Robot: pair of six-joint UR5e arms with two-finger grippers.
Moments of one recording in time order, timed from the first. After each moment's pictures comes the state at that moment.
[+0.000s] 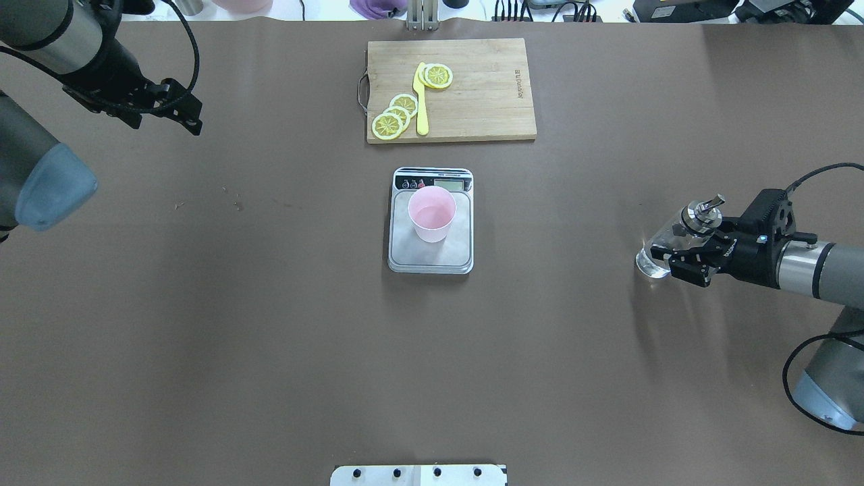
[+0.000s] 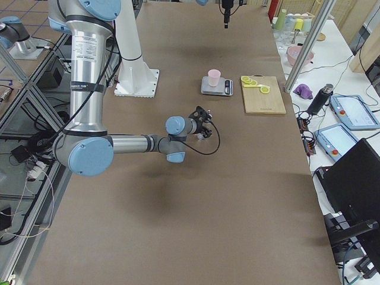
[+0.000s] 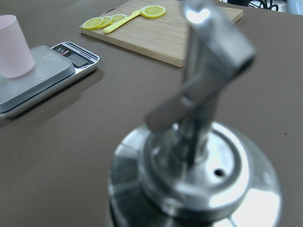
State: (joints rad) left arm -1.03 -2.03 -1.83 -1.51 -2.20 -0.66; right arm 0.69 -1.63 1.48 0.05 1.75 0.62
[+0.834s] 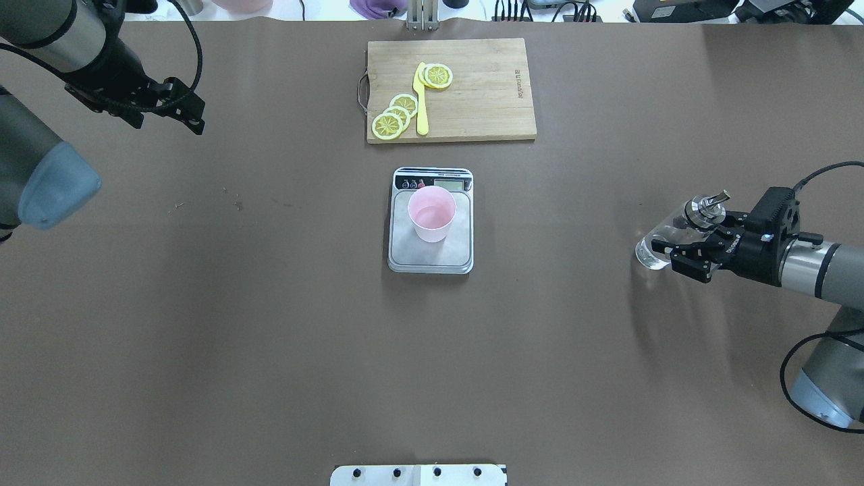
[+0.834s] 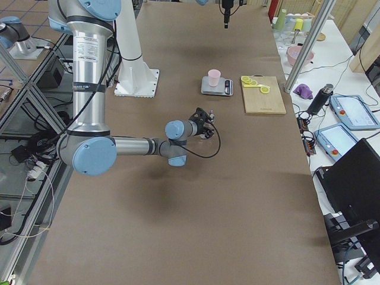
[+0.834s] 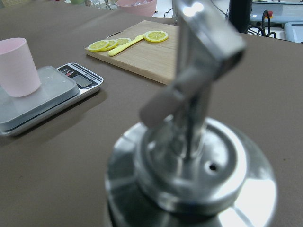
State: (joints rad) left arm -1.03 -2.06 -1.83 -1.46 -2.20 -0.66; right arm 0.68 -1.62 1.47 0.11 1.70 0.61
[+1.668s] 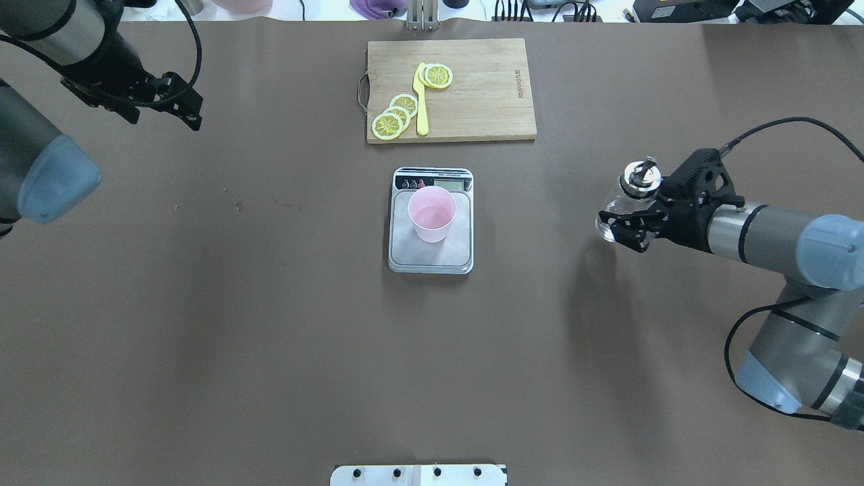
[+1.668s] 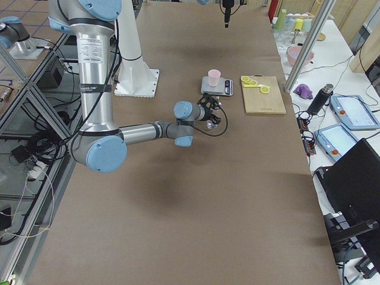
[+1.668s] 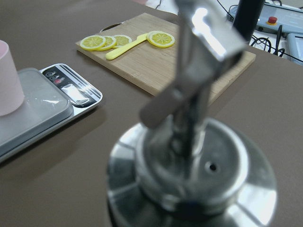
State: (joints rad) left arm -1.04 -2.05 -1.83 -1.45 -2.19 -0.63; right arm 0.65 -1.51 1.73 -0.44 1.62 0.49
